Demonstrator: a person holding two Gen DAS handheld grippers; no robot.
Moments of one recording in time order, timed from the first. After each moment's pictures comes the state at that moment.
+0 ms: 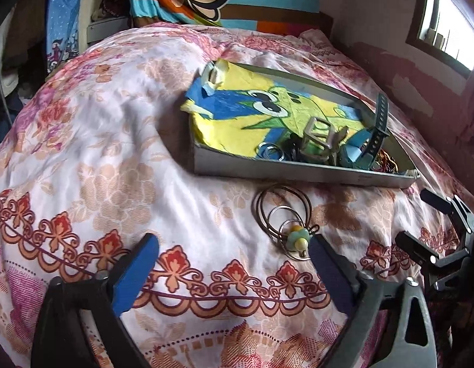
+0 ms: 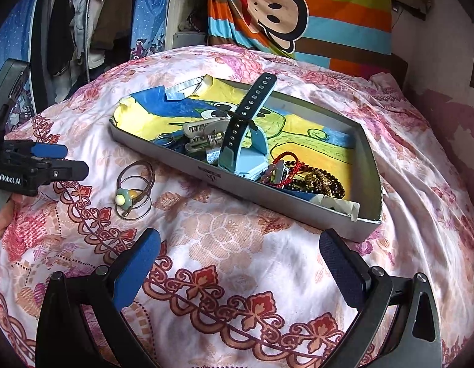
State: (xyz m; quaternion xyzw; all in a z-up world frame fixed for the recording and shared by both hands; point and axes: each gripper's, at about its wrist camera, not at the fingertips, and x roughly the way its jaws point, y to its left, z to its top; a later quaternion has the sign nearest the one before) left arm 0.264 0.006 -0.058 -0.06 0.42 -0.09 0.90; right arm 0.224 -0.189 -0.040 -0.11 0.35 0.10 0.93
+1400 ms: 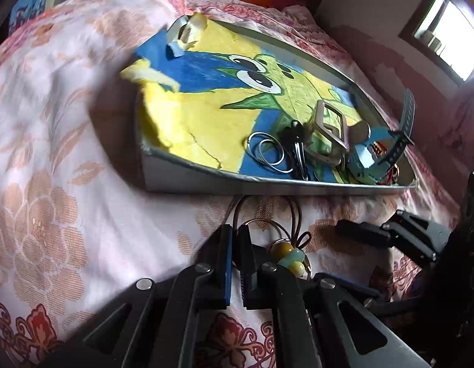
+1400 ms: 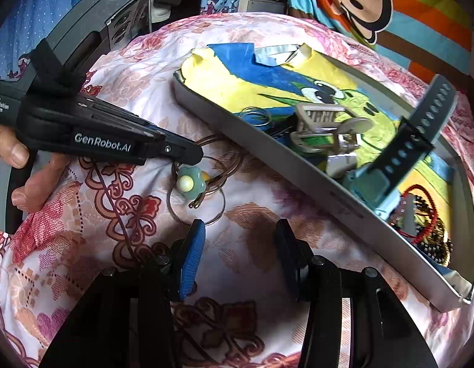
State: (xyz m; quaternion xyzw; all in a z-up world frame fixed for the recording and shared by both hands) left arm 0.338 0.000 -0.097 -0.11 0.48 -0.18 0.85; right arm 0.274 -0.110 -0.077 -0.18 0.41 0.25 0.86
